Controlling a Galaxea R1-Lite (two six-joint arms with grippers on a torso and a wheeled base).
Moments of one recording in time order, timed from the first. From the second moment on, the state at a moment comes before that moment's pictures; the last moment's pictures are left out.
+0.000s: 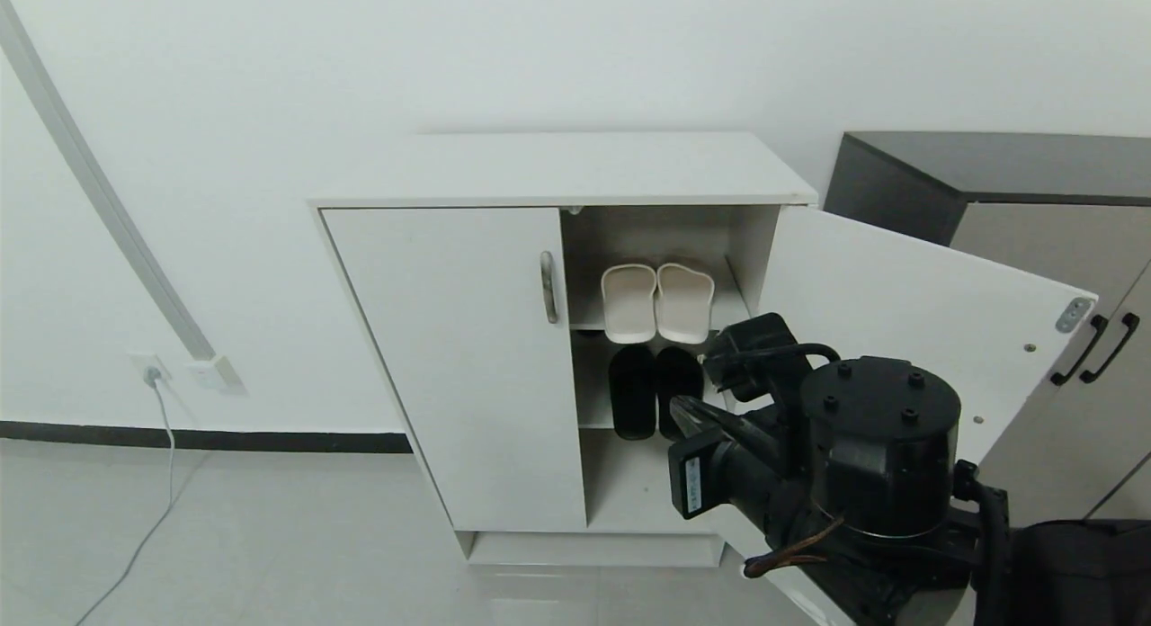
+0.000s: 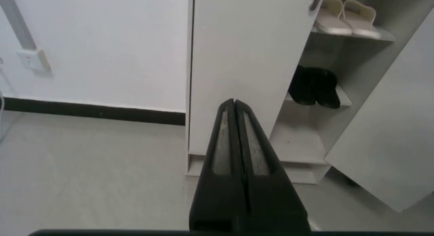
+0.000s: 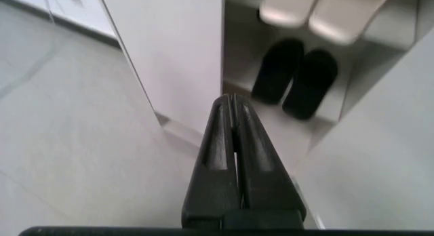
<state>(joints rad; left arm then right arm) 0.00 0.00 0.00 0.00 0.04 -0.10 0.98 1.76 -0.76 -0.81 -0.51 0.10</state>
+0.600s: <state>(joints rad) 0.00 0.00 0.00 0.00 0.04 -0.10 0.98 1.77 -0.76 -0.82 -0.51 0.10</state>
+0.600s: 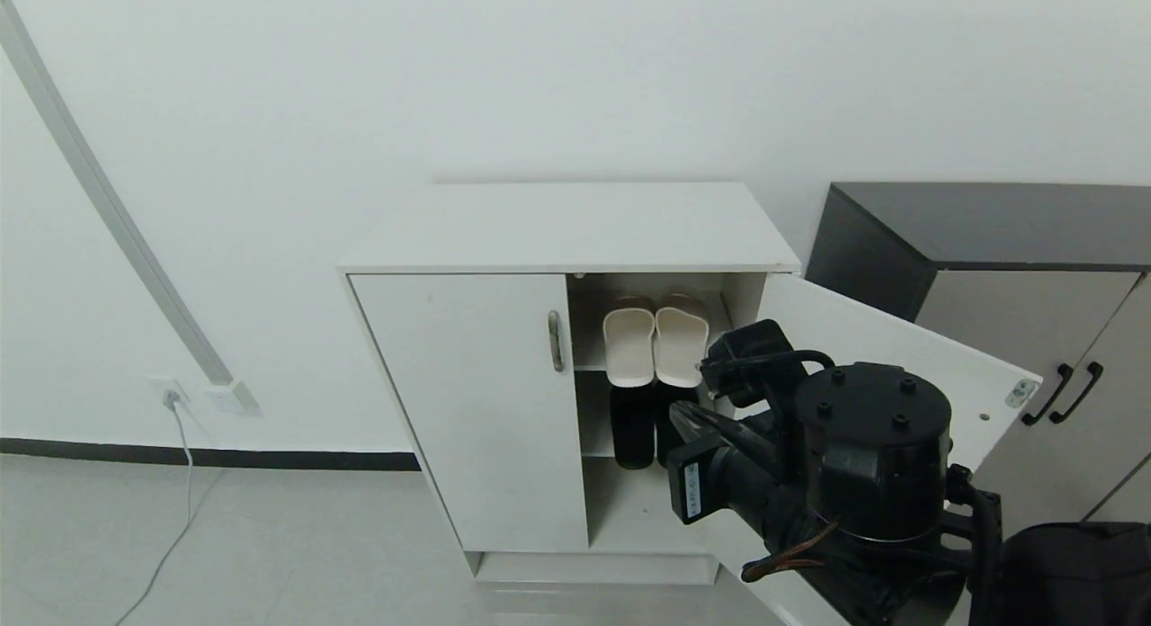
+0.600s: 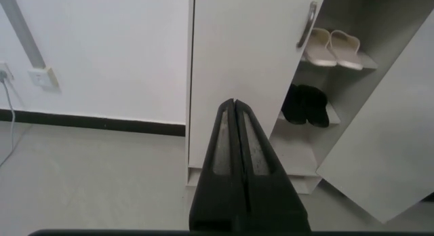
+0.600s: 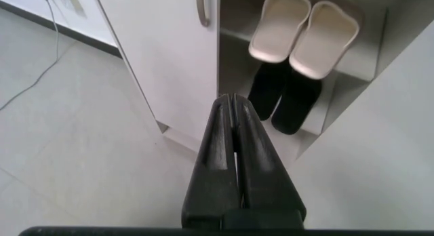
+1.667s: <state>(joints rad) 0.00 0.00 0.00 0.00 0.04 -0.10 0.97 1.77 -0.75 -0.82 -0.51 0.10</state>
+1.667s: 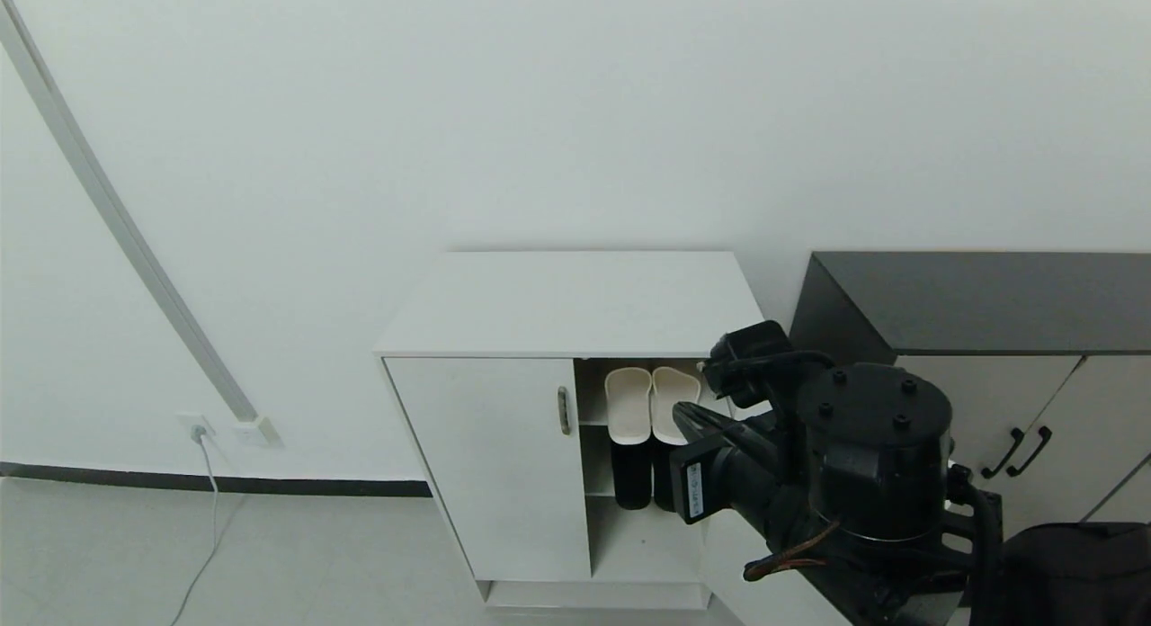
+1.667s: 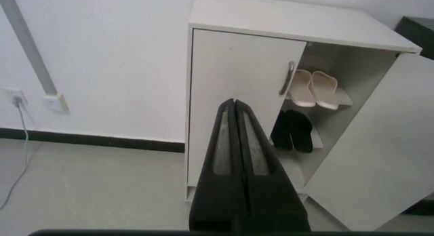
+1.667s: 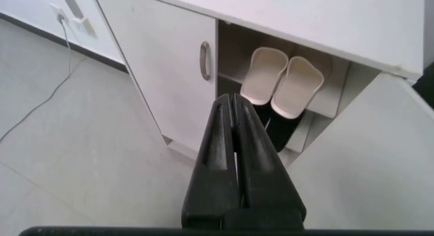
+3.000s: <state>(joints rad) 0.00 0.00 0.00 0.00 0.04 -0.10 0.92 1.78 -0.74 -0.86 -0.51 0.05</state>
